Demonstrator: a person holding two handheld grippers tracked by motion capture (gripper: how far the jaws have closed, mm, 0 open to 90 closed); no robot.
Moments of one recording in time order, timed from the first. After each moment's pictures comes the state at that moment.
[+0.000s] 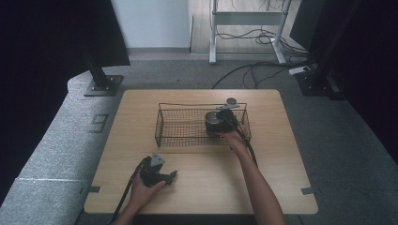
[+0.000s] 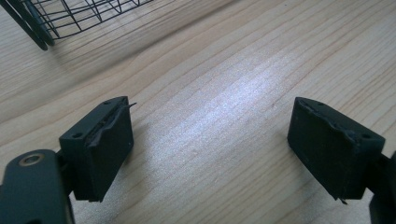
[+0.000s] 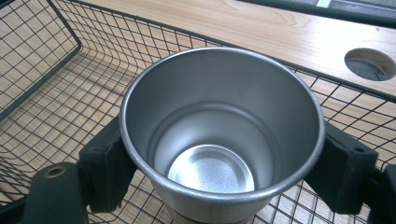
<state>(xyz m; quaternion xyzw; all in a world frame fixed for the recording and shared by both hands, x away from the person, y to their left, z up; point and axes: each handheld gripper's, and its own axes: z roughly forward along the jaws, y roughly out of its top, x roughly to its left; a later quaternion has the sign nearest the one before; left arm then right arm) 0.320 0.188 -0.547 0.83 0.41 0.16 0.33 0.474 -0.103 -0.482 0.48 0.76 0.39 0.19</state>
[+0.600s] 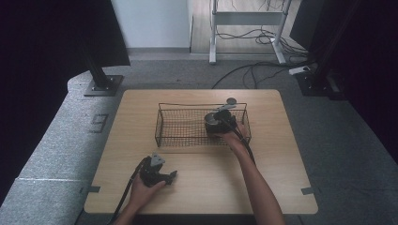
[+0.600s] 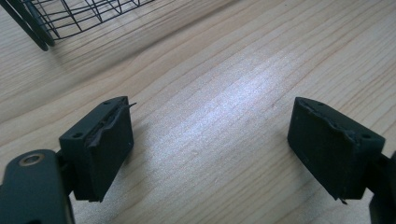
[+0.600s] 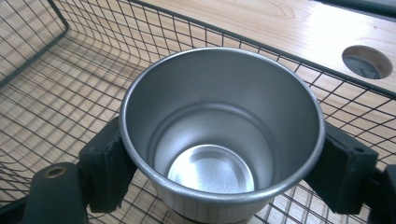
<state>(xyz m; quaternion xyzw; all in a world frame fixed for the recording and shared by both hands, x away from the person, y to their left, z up) 0.320 0.188 -0.547 0.83 0.41 0.16 0.33 0.475 -0.097 -0.485 0.48 0.78 0.36 0.20</state>
